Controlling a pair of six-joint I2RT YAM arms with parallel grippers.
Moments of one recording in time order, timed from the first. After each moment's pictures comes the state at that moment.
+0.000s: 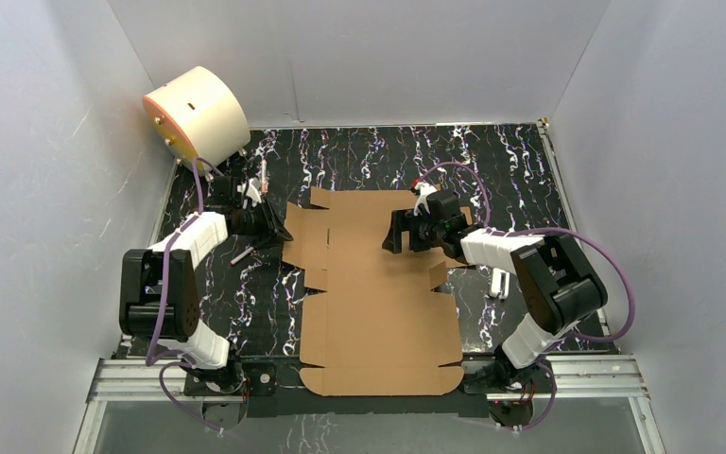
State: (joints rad) left arm -0.03 1.57 0.90 -0.40 0.49 -0.44; right arm 0.50 1.63 0.76 0.15 -0.30 0.34
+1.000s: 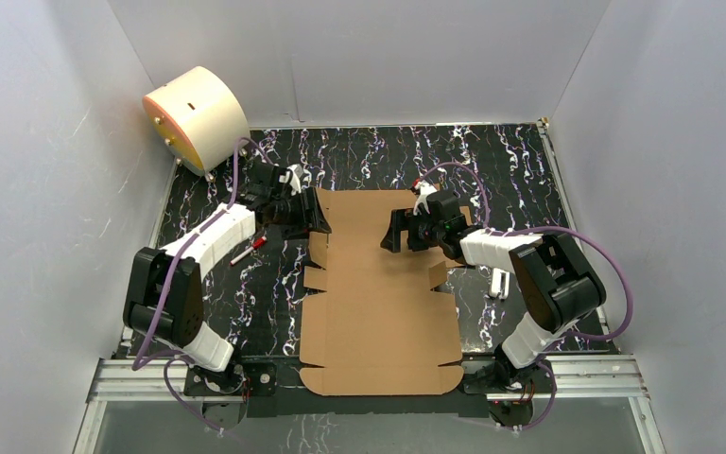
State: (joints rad) left arm -0.32 1.55 1.06 -0.45 0.38 -0.49; right arm 0.50 1.64 0.75 0.20 -0.32 0.36
